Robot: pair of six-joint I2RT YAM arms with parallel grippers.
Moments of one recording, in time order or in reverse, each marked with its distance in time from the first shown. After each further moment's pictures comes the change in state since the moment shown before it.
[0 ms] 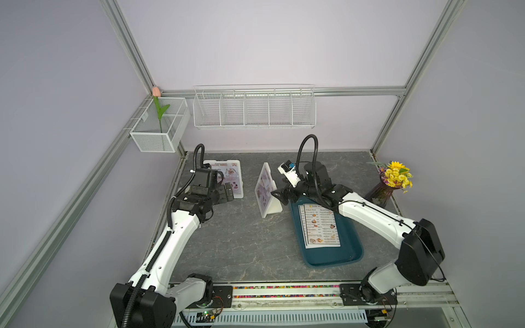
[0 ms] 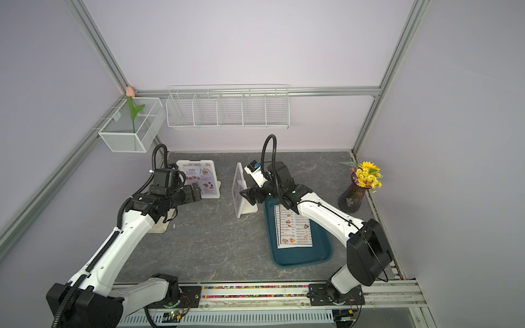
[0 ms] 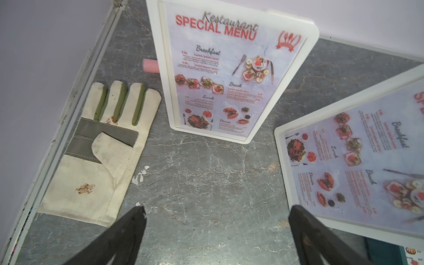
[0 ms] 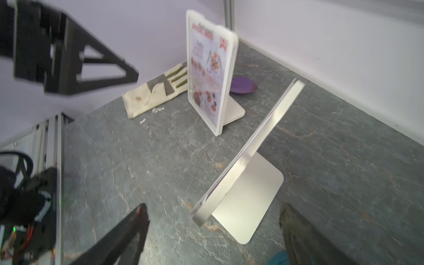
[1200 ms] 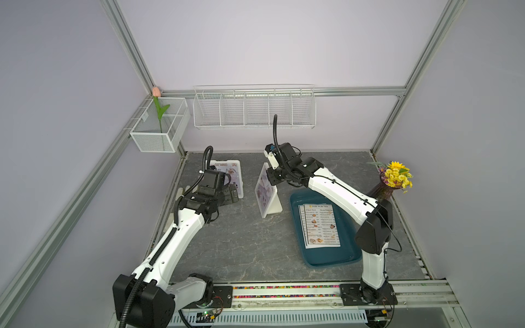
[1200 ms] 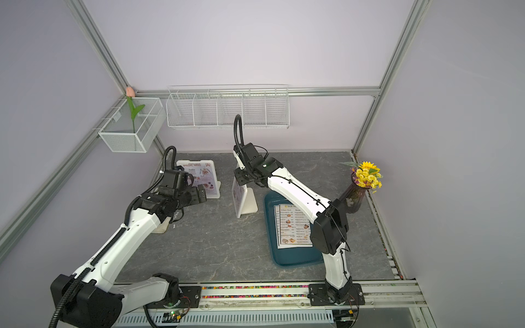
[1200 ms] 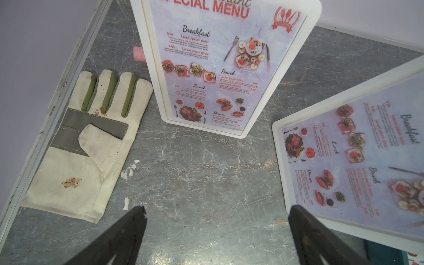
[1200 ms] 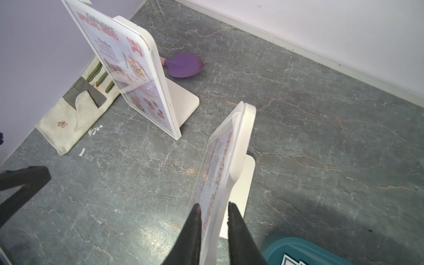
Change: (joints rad) left arm -0.058 0.019 -0.009 0.006 -0.052 -0.064; right arm 0.097 0.434 0.671 -0.533 0.360 0.221
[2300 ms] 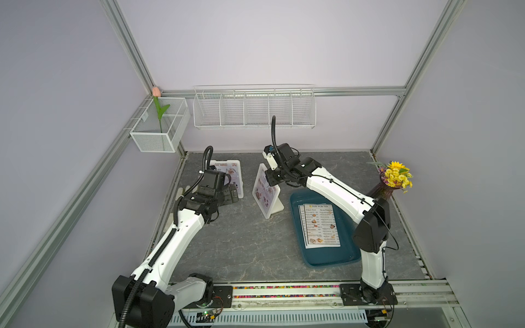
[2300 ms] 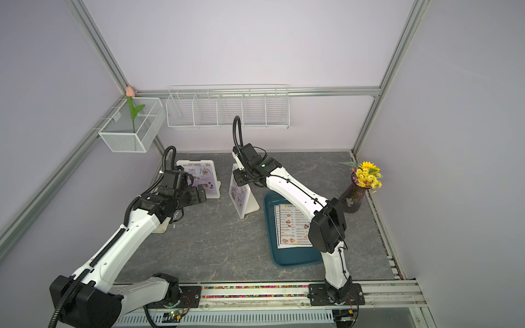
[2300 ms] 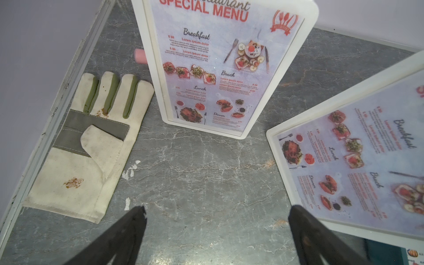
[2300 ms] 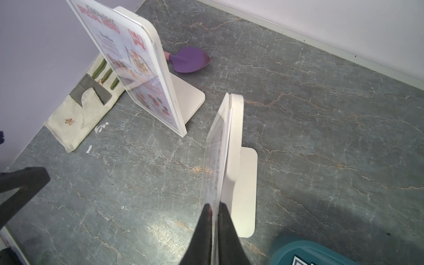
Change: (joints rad) left arm -0.003 -0.007 0.000 0.000 -0.010 0.000; right arm -0.002 0.016 0.014 -0.010 -0.046 0.019
